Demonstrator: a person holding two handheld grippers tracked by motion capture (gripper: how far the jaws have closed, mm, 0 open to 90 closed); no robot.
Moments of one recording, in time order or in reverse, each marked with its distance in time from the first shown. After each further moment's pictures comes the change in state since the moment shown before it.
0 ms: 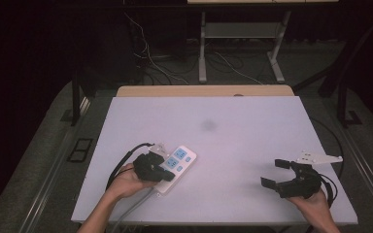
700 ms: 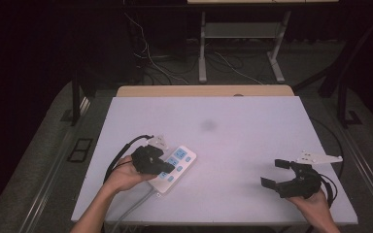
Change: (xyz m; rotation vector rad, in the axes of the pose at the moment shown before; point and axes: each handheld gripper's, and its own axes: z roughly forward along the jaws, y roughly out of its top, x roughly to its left) left arm 0.000 0.020 -0.022 -0.027 0.040 0.046; right arm 0.000 0.000 0.000 0.002 0.001 0.002
